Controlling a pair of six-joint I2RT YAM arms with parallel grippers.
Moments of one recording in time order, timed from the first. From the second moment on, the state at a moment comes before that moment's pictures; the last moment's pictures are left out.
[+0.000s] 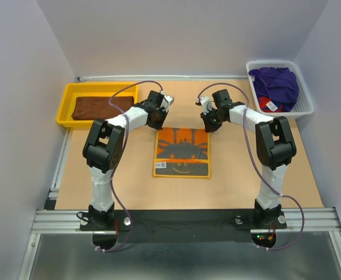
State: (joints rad) left arm -0.45 2.03 1.45 -0.40 0.04 0.04; right arm 0.31 2.01 1.41 -0.46 -0.27 -0.37
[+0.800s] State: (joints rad) left arm -0.48 1.61 1.04 -0.26 0.05 -0.17; right arm 0.38 1.60 1.13 -0.44 -0.24 -0.20
